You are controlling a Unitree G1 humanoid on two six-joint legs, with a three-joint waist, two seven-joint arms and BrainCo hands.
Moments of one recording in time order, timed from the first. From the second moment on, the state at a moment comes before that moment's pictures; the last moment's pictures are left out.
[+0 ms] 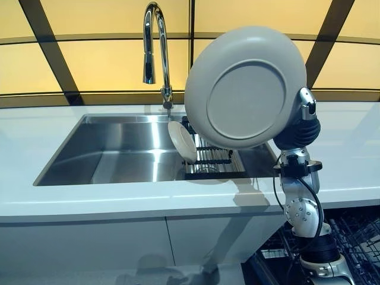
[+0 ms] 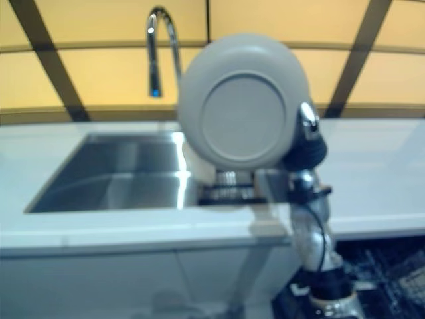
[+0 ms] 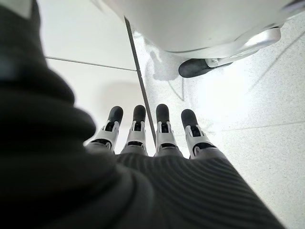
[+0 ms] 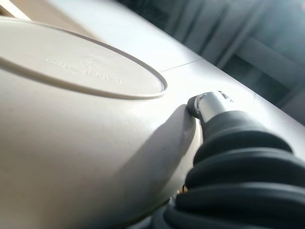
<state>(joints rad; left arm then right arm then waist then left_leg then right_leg) 0.09 0.24 -0.28 1.21 -0.13 -0.08 -0.07 -0.30 -0.36 0.05 -0.27 1.04 -0.22 0.17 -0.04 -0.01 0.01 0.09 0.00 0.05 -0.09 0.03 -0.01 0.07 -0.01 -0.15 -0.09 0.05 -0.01</state>
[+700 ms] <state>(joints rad) 0.09 0.26 -0.25 1.21 -0.09 -0.08 -0.07 -0.17 -0.65 -0.17 -0.25 0.43 -0.27 -0.21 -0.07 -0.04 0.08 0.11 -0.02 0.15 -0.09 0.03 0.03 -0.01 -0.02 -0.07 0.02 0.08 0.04</state>
